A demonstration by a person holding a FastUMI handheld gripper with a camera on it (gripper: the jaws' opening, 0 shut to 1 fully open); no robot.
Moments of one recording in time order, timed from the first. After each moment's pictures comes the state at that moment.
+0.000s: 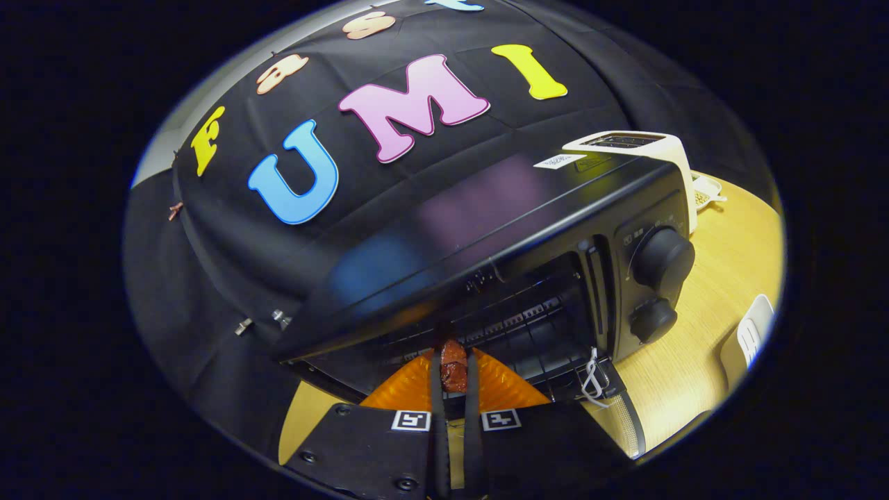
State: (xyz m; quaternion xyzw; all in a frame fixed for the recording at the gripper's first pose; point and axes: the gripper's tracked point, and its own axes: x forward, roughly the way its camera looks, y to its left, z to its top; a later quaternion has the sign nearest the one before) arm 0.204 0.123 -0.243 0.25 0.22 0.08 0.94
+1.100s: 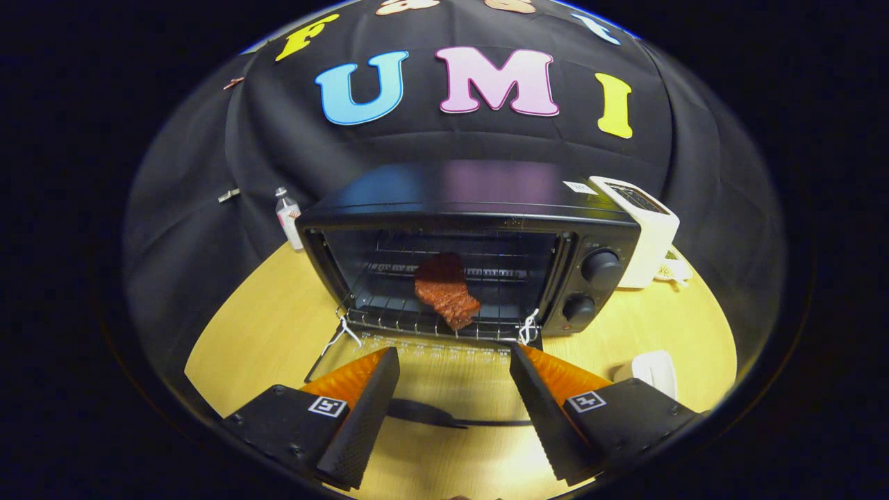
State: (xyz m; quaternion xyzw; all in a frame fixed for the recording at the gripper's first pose) arm 0.084 0.096 -0.237 -0.02 0.31 0.10 0.94
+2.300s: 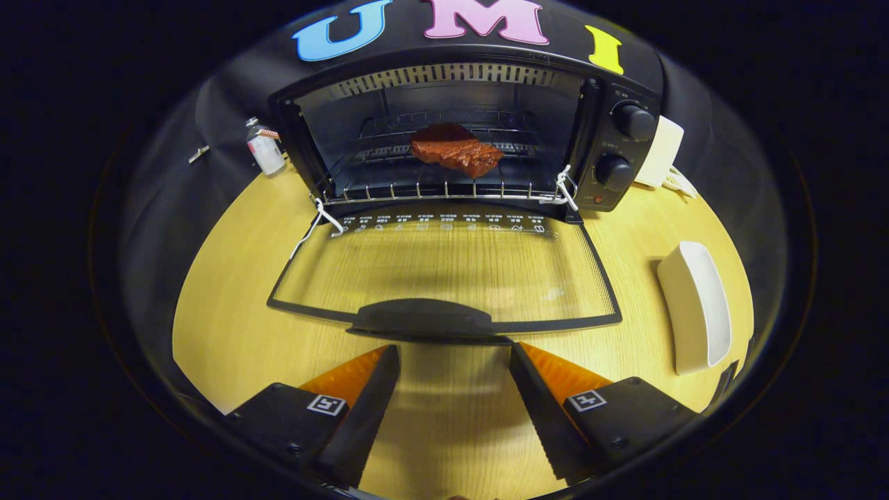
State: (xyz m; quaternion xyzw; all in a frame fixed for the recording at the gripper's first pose) arm 0.031 0.118 -0.347 0.00 0.45 0.05 0.89
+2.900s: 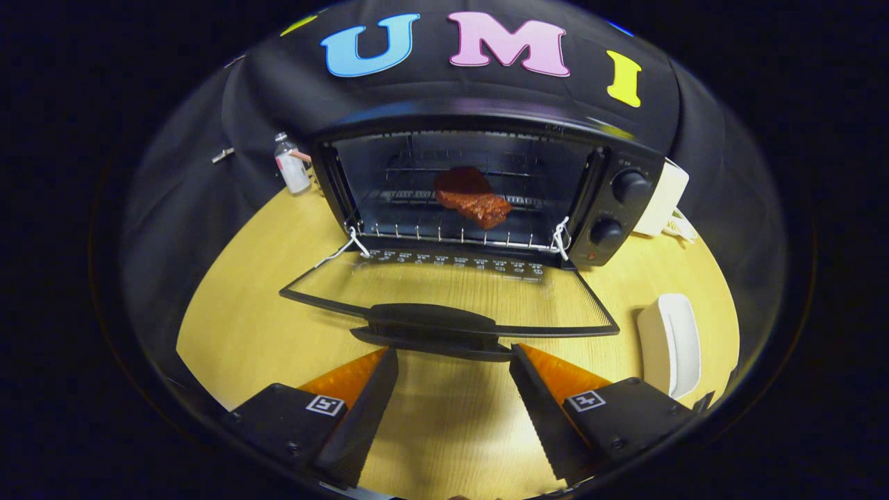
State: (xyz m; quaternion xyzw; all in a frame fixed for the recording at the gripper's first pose) arm 0.045 0.122 -0.276 -0.02 0.38 0.10 0.92
